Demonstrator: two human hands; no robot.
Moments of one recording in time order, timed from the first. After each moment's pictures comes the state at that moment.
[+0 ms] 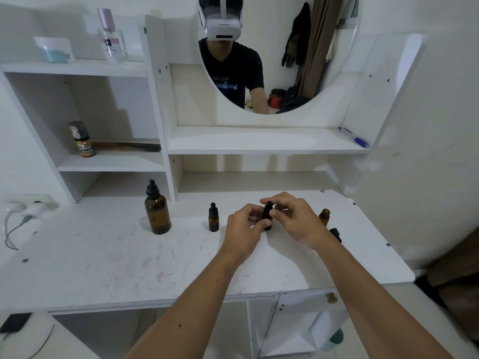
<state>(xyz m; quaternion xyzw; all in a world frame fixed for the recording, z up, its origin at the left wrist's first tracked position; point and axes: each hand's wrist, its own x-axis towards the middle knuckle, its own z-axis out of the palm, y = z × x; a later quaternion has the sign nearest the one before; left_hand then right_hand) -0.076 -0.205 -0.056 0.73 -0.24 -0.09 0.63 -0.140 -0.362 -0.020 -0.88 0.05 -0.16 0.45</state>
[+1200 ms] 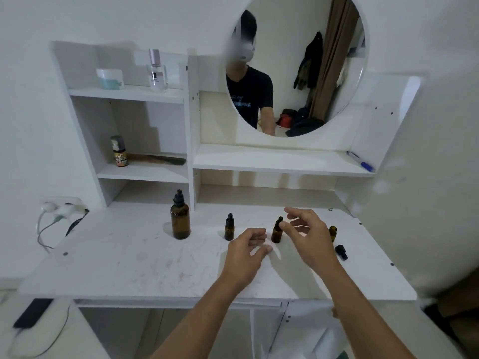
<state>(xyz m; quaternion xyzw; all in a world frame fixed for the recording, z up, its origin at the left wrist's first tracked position) -0.110 -0.157 -0.054 0.74 -0.24 -0.08 0.63 -0.173 -0.325 -0.005 -0.83 0.13 -0.29 0.46</state>
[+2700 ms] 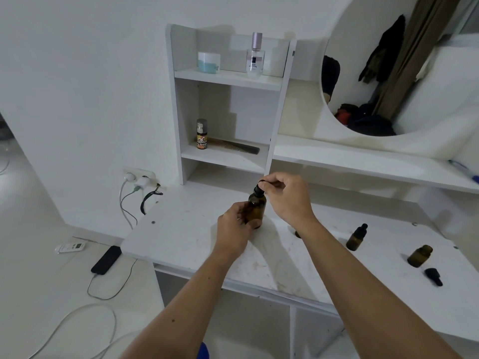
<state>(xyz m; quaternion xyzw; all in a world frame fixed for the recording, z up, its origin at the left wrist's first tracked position) -0.027 -0.005 -0.048 0.79 -0.07 0.04 0.61 -0.037 -0.145 0.042 -0.87 0.01 -0.24 0.43</state>
